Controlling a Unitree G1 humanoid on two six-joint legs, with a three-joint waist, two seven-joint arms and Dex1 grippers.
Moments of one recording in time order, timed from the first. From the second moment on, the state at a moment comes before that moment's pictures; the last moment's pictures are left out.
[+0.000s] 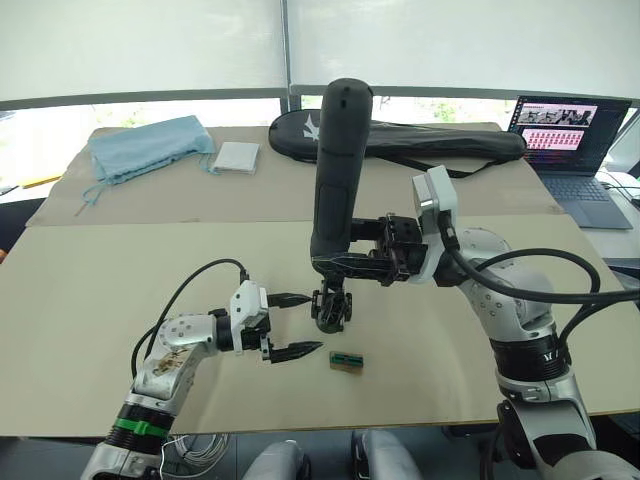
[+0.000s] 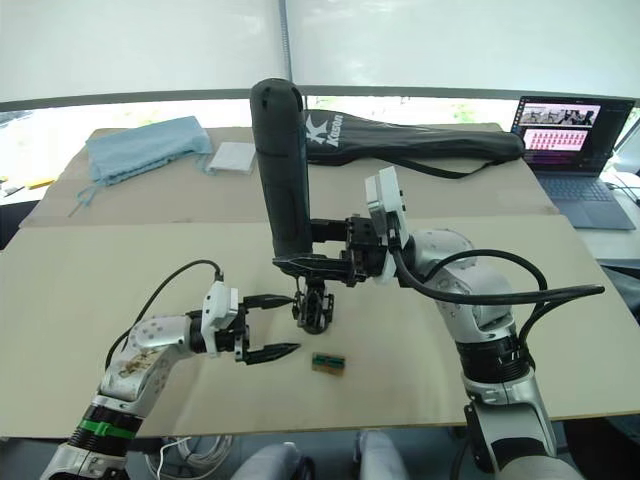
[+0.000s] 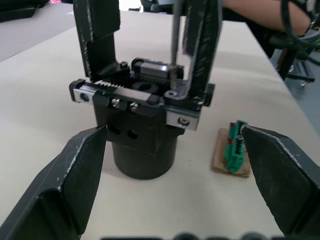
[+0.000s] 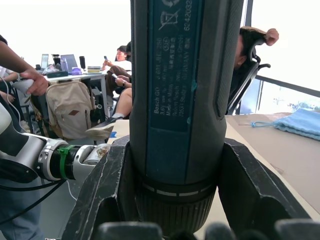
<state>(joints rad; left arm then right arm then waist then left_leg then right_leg) -0.23 0.48 -0.12 0.00 -0.35 0.07 -1.15 -0.66 -0.42 0.07 -0.20 0.69 0.51 1.11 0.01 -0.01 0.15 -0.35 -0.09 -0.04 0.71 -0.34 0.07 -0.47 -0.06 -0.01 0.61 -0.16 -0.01</state>
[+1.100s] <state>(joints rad) -0.24 0.46 -0.10 0.02 -0.36 0.07 -1.11 -0.65 -0.43 0.07 -0.20 0.68 0.51 1.11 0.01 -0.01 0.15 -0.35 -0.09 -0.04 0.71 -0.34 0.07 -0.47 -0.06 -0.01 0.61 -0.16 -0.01</state>
